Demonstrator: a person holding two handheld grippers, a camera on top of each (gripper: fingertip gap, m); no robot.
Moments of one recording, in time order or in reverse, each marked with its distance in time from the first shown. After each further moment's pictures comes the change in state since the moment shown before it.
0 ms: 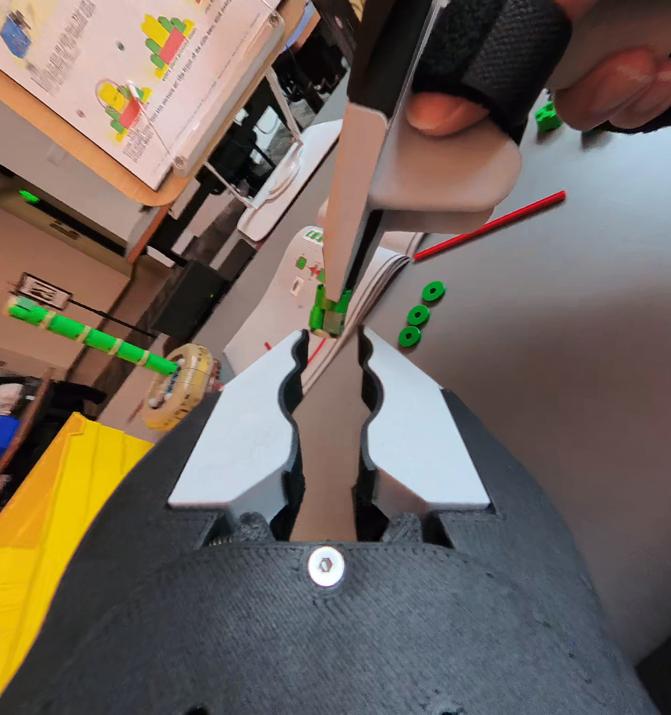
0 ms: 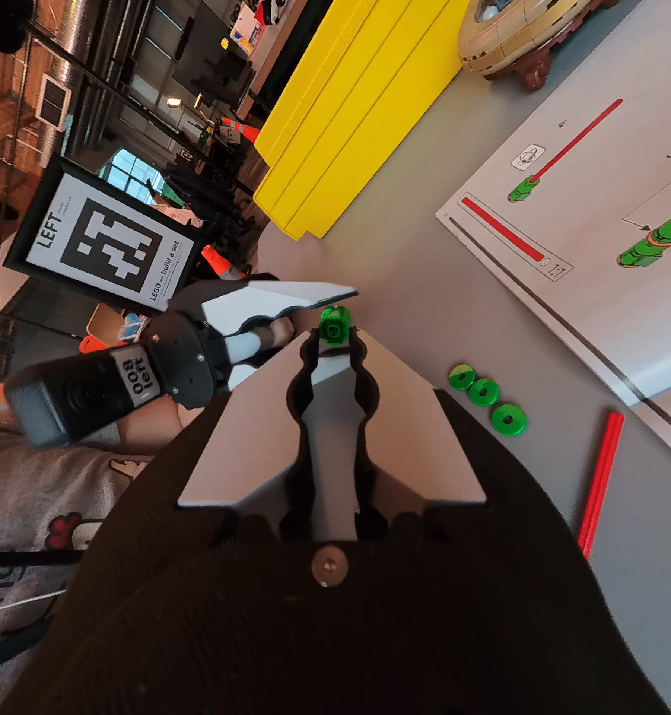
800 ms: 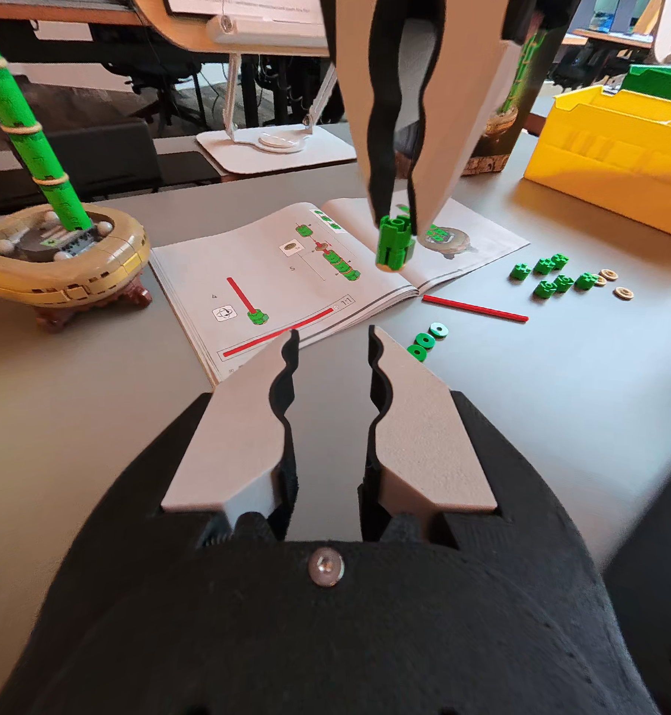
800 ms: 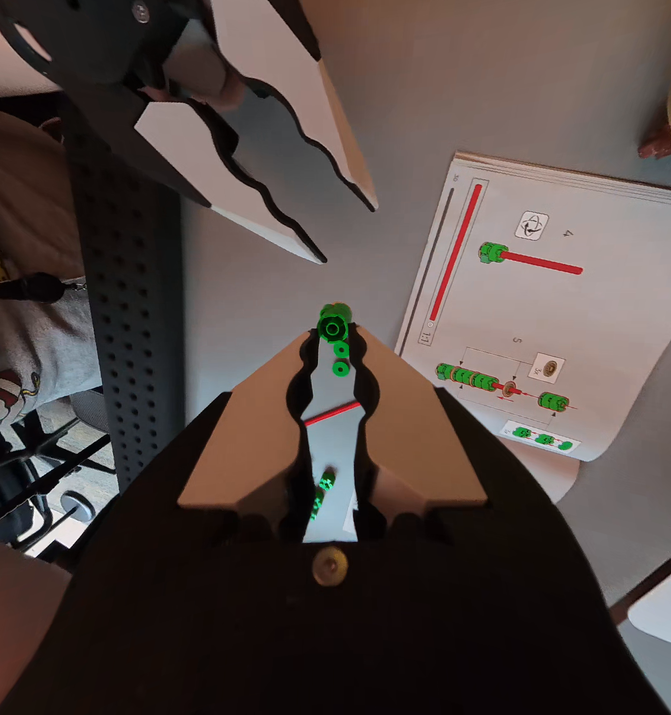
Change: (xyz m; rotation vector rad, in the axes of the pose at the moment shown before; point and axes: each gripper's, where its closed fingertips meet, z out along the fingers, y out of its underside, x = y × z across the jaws) left arm -0.042 0.040 -0.003 0.093 0.231 -0.736; right arm 0.006 -0.040 0.015 -1.158 0.221 -0.710
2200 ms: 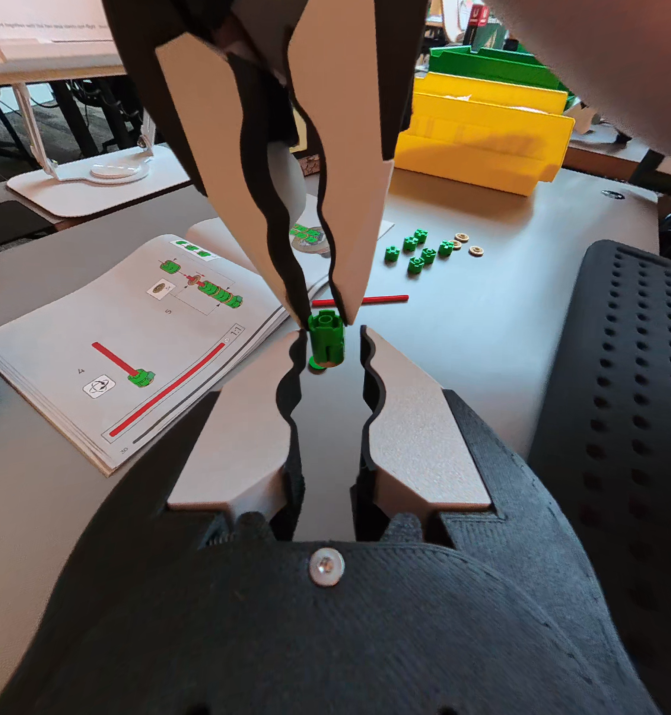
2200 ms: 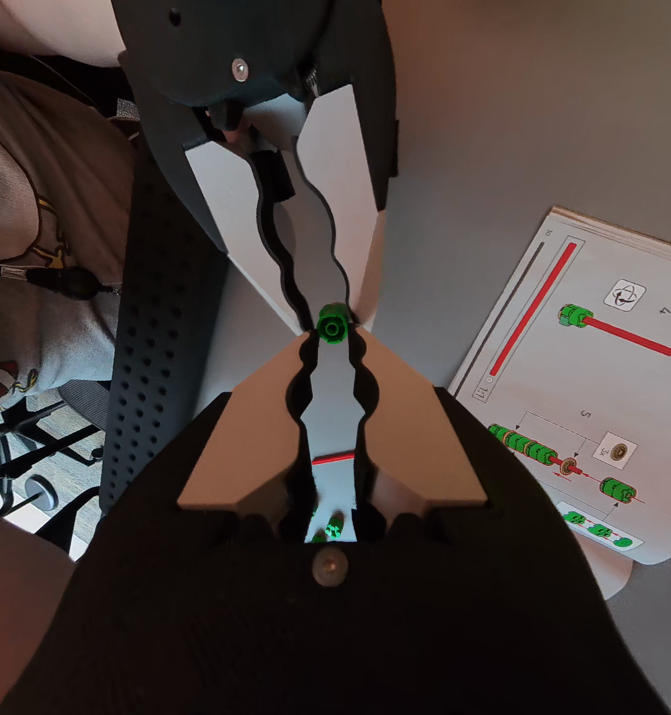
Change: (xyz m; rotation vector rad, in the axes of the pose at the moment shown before) left arm 0.064 -0.007 0.000 -0.007 0.355 0.148; right arm -0.041 -0.004 0.025 0.082 -0.089 -0.147
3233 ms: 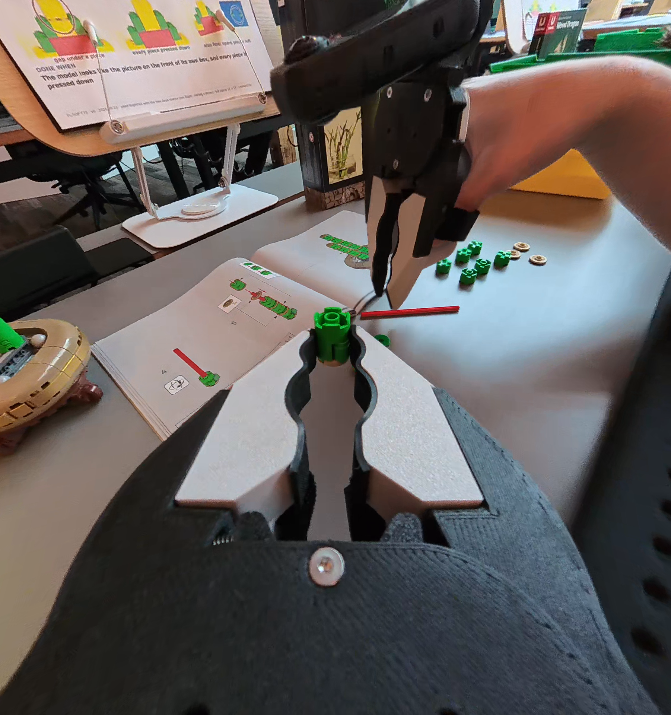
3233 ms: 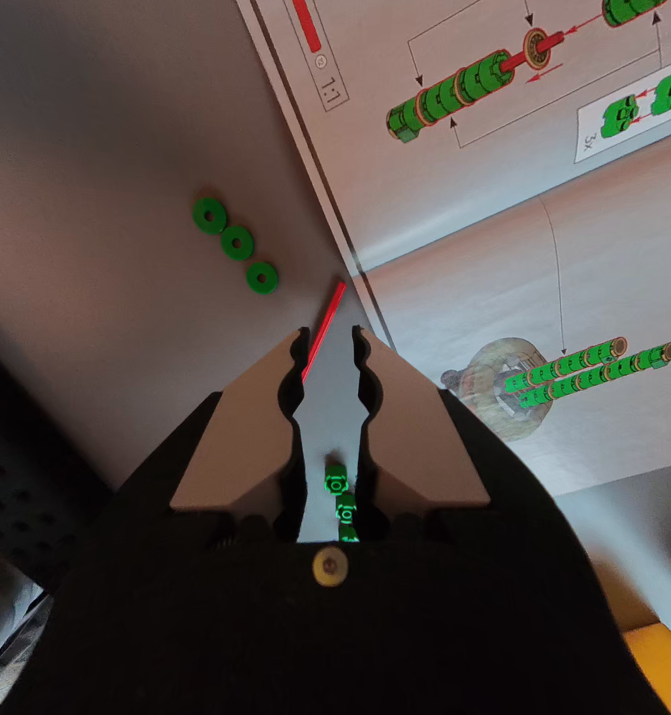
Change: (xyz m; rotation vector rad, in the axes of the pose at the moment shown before) left arm -0.019 -0.008 -0.011 0.062 -0.170 0.087; right arm 0.045 0.143 0.027 0.019 0.448 0.686
